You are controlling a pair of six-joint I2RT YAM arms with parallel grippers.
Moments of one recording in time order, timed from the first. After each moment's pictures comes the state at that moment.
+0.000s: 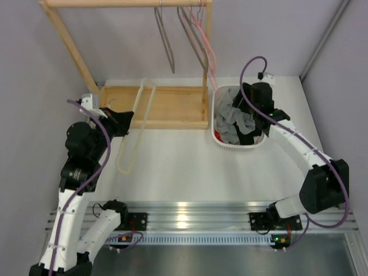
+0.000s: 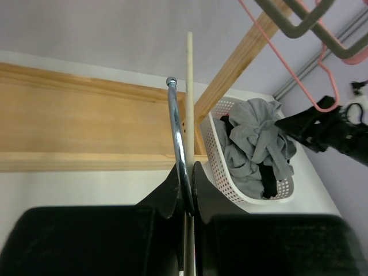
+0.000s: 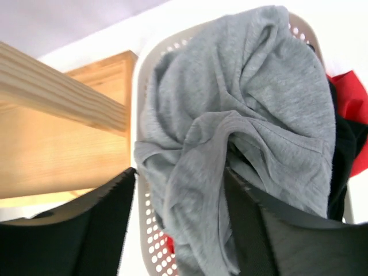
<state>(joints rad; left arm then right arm) -0.19 0.68 1.03 -0.35 0.14 -0.46 0.33 1.47 1.17 -0.19 0.25 0.52</state>
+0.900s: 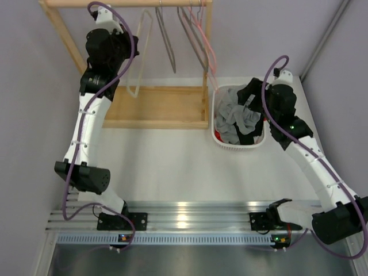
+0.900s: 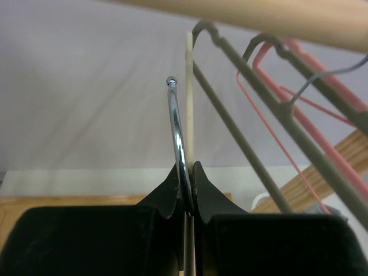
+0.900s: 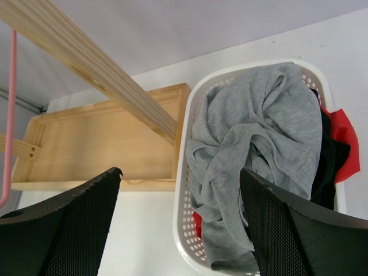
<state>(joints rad) -0.19 1.61 1.98 -0.35 -0.01 -0.28 0.34 1.17 1.18 -0.25 0.16 0.48</state>
